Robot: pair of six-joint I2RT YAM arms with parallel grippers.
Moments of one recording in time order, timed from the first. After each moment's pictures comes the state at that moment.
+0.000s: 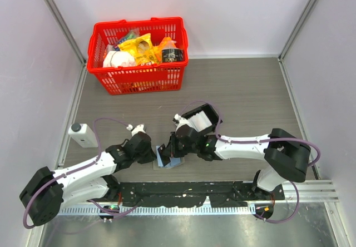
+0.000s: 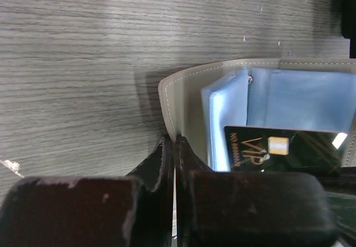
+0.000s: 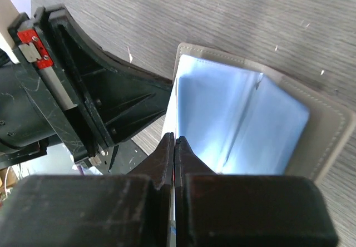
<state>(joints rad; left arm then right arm) -0.81 0.97 0.37 -0.33 -0.14 -0.94 1.11 1.53 0.79 0.10 -0.01 0.92</state>
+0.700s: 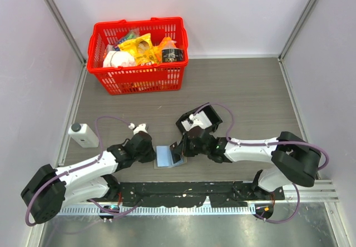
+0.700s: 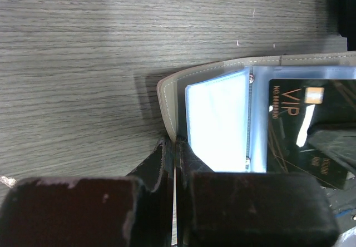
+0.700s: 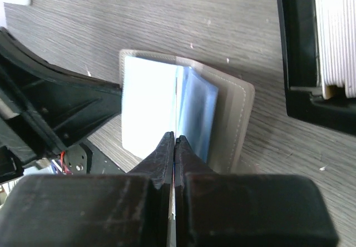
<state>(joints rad) -0.80 1.01 0.37 -0.27 -0.14 -0.90 1.04 1.44 0.64 0.14 0.04 0.96</state>
